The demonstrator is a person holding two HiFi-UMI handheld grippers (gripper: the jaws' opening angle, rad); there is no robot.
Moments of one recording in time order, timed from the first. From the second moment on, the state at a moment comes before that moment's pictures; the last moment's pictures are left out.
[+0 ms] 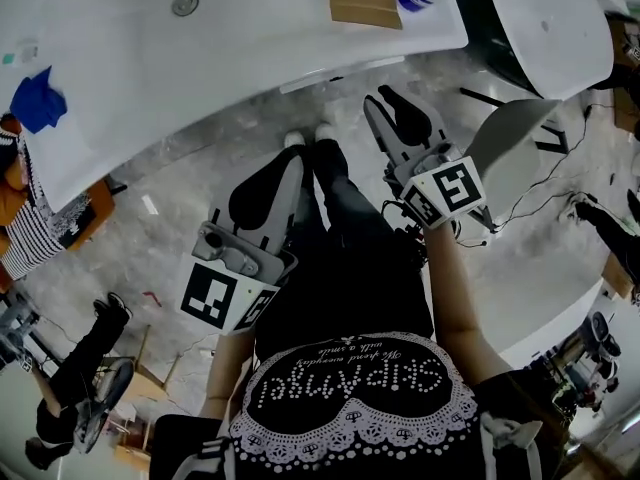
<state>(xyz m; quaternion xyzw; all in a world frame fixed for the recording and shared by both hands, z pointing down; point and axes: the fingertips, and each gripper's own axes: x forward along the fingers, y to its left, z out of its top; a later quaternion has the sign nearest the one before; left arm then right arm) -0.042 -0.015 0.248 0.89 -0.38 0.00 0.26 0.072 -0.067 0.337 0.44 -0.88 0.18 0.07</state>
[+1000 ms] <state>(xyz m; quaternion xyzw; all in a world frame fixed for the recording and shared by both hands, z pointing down) -0.023 -0.008 0.271 0.89 -0.35 0.00 0.29 0.113 -0.099 0.277 0.43 -0.89 0.11 0.08</state>
